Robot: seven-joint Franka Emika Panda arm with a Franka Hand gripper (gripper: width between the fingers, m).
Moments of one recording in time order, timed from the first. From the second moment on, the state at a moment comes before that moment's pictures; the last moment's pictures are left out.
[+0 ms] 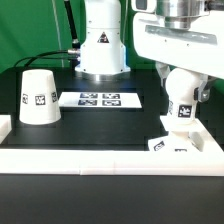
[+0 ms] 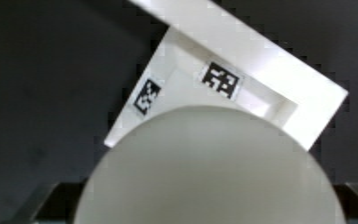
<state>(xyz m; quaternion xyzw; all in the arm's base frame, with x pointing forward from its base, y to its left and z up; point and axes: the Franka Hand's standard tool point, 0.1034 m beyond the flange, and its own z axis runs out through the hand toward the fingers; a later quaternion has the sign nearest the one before) 0.611 0.104 0.109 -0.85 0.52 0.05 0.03</state>
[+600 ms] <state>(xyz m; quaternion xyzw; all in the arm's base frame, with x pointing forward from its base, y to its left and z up) 0.611 0.108 0.109 -0.83 0.55 0.05 0.03</state>
